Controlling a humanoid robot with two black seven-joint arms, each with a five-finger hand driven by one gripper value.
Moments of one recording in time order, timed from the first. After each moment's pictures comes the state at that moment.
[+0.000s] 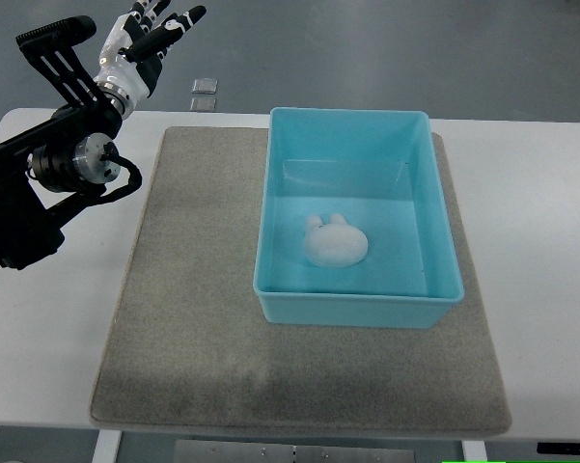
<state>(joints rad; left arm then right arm) -0.98 0.40 -0.52 -0.91 -0.14 0.25 -0.27 0.00 0.00 0.06 0.11 -0.12 0.20 0.03</state>
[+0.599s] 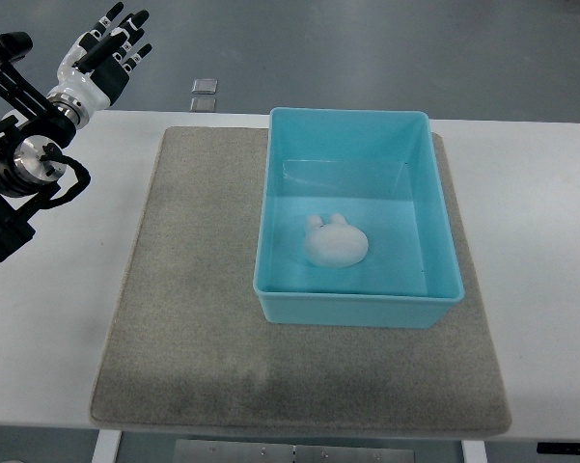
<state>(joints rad) -0.97 0.40 -0.53 -0.64 -0.26 -0.15 -0.27 0.00 0.00 0.06 0.11 -0.11 0.20 0.03</state>
